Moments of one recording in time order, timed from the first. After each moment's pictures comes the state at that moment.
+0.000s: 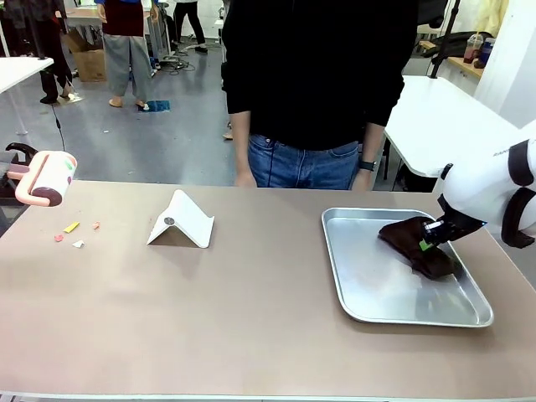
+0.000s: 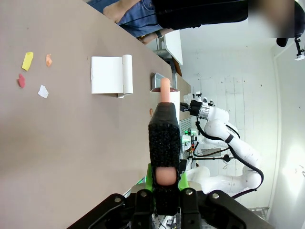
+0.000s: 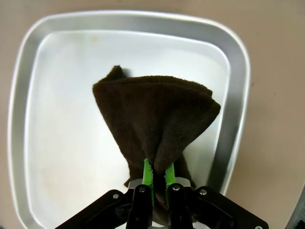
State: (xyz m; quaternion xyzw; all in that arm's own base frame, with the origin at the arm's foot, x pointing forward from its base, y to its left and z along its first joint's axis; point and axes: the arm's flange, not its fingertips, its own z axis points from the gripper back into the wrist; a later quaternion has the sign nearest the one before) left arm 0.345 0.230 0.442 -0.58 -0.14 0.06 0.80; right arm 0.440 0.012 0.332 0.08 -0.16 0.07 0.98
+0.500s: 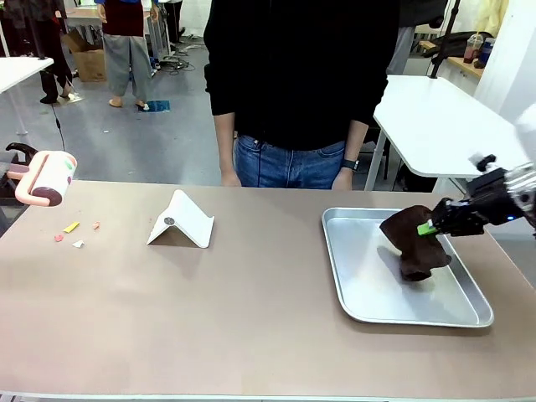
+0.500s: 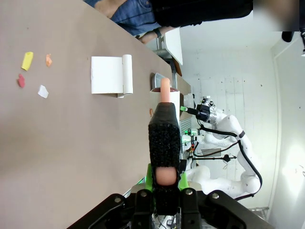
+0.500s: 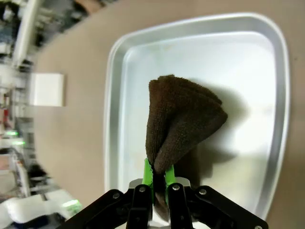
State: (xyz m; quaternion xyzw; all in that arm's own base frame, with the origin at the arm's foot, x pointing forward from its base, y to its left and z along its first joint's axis) left arm 0.345 0.230 0.443 -0.58 -0.14 0.06 0.80; right arm 0.407 -0.028 0.367 0.34 -0.16 -0.02 0.93
